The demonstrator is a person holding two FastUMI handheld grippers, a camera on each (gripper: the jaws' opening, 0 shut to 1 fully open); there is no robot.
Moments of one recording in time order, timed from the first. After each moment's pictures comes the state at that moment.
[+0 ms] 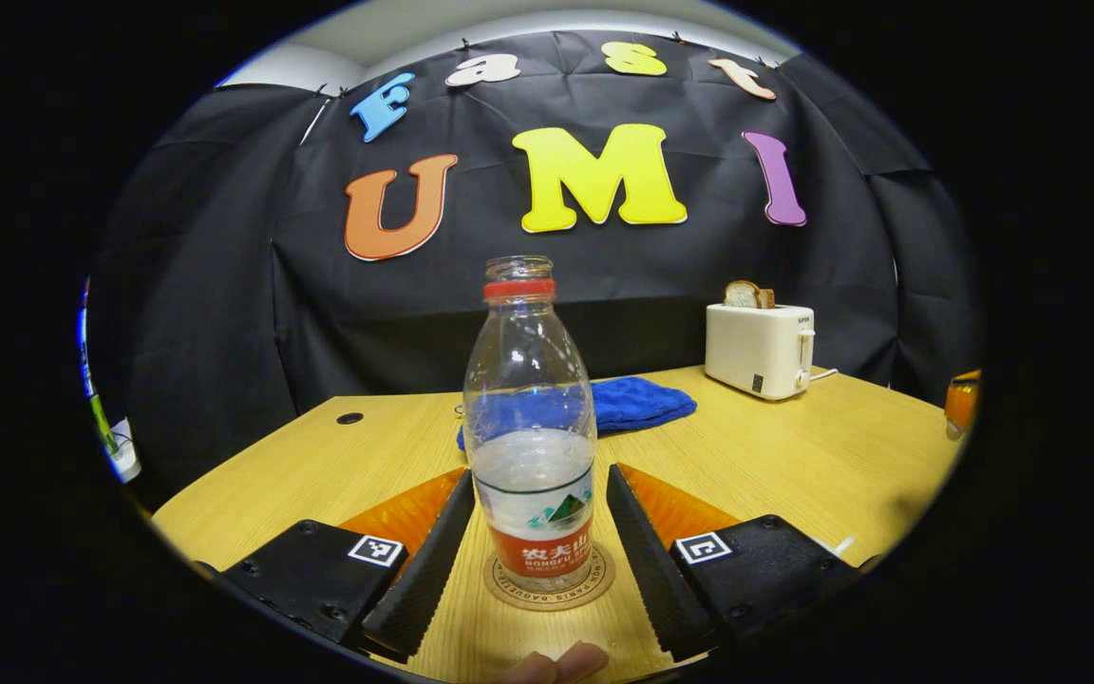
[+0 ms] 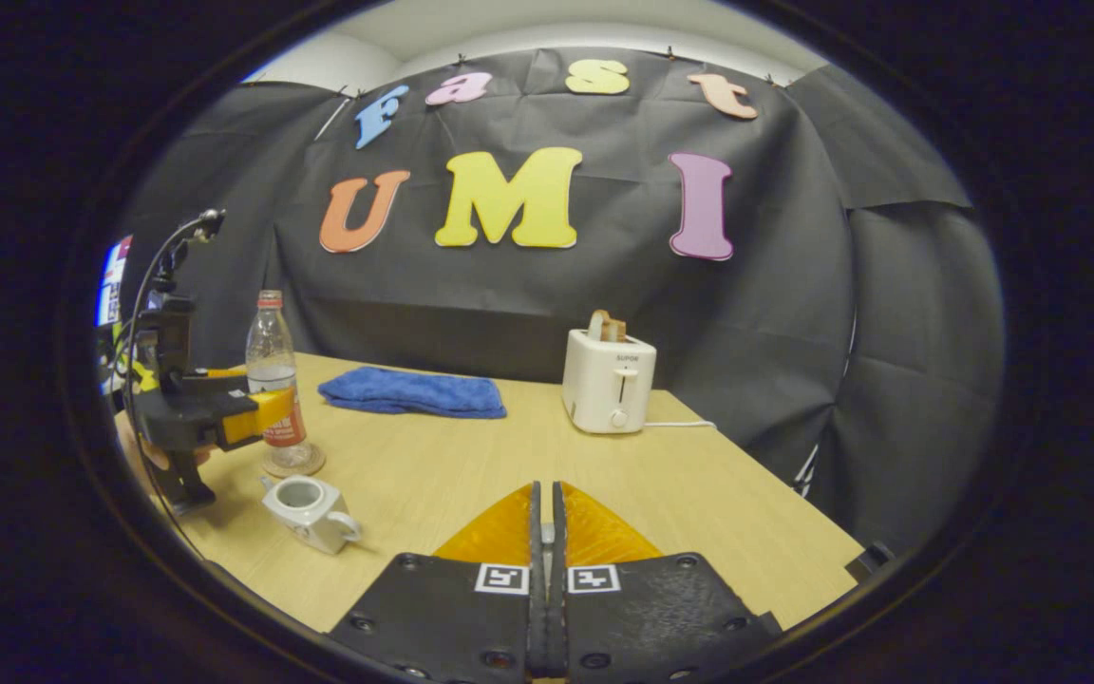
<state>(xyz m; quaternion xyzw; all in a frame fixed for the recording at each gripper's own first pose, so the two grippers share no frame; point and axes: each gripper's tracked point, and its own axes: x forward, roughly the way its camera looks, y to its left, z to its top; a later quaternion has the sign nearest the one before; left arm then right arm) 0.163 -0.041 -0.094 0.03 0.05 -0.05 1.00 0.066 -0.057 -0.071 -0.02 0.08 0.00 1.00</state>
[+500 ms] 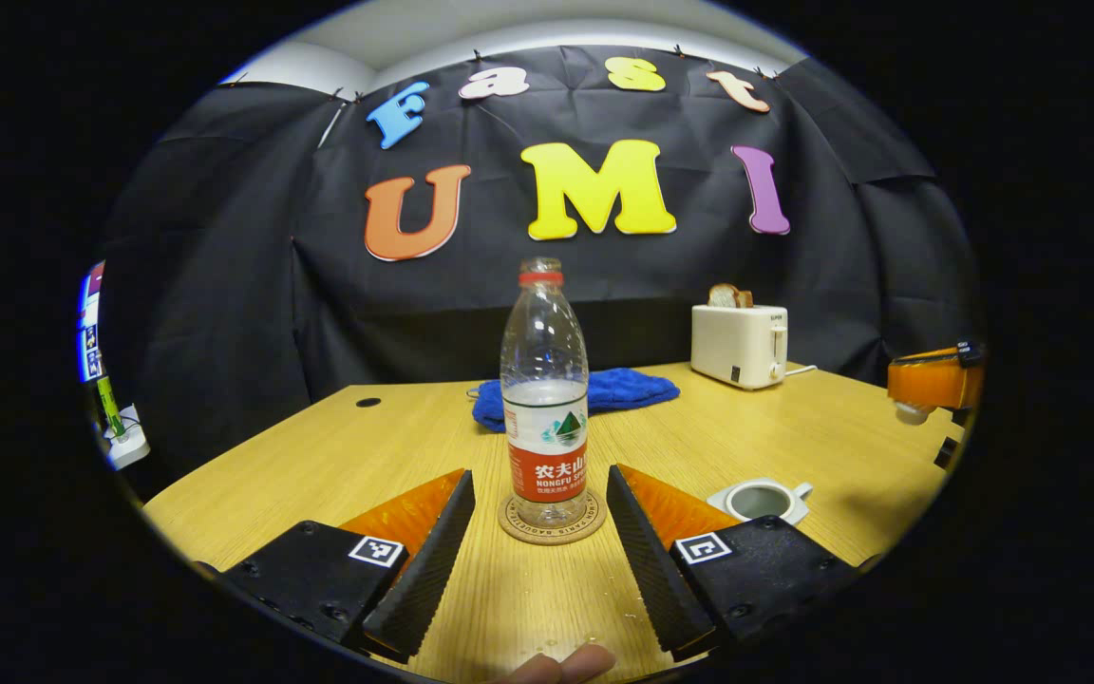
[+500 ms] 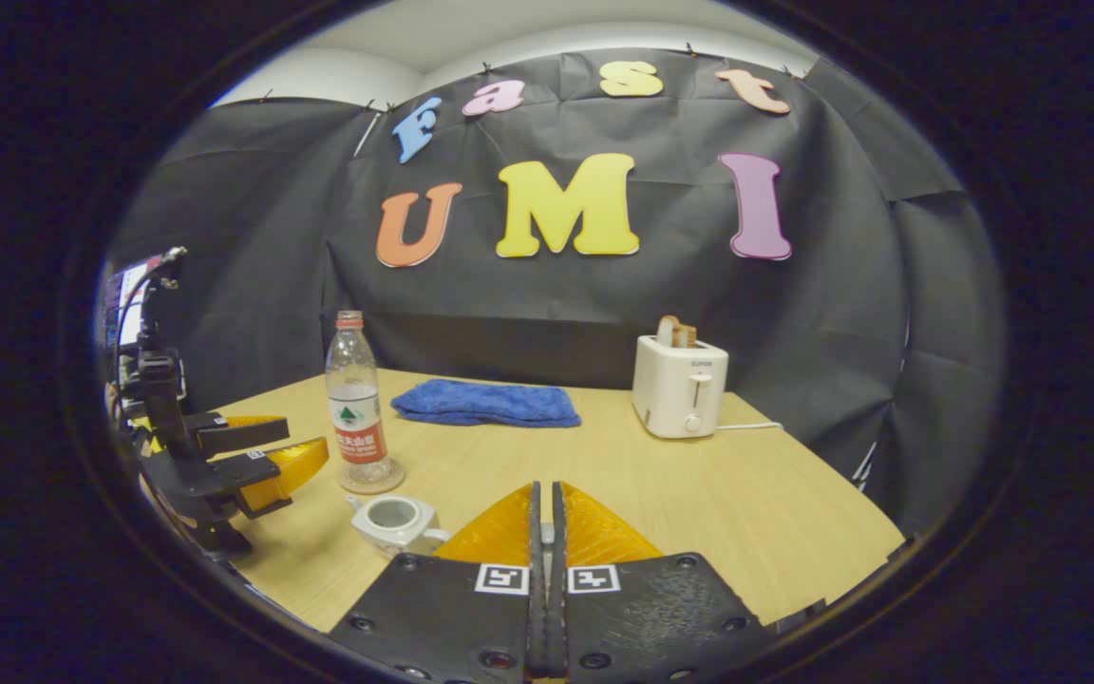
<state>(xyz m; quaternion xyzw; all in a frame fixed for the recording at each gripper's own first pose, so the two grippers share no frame) 0.087 -0.023 -0.099 0.00 0.04 -0.04 1.00 0.060 0.011 -0.065 -0.01 0.08 0.09 0.99</state>
